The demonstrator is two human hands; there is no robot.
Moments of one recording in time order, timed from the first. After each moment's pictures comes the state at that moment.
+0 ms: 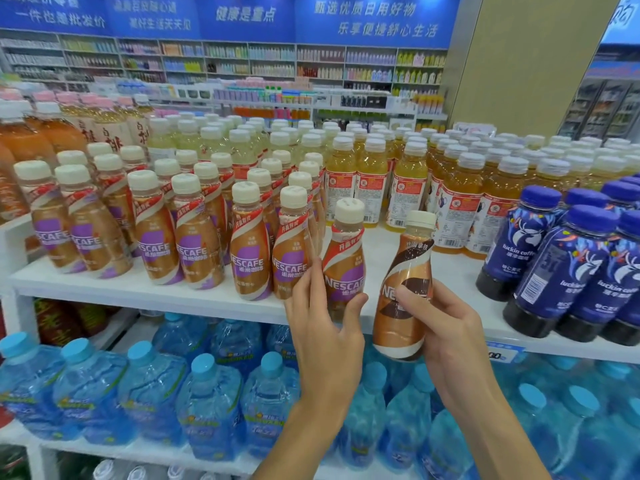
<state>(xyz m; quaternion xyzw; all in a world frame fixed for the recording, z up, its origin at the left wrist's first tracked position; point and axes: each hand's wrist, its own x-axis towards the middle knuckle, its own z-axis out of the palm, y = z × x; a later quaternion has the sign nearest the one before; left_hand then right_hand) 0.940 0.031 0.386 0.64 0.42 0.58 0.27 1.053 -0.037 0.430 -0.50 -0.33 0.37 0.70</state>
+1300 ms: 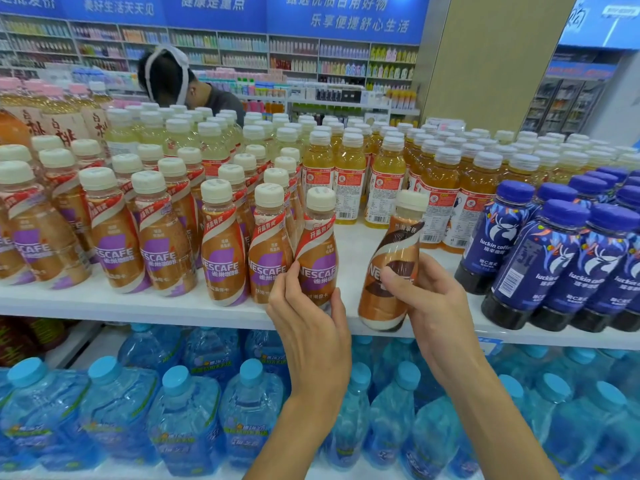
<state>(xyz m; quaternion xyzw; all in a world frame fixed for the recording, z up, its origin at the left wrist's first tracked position) 0.963 0.049 0.362 0.65 0.46 0.60 0.10 1.069 -0.020 0.440 -0.53 -0.37 0.32 0.70</state>
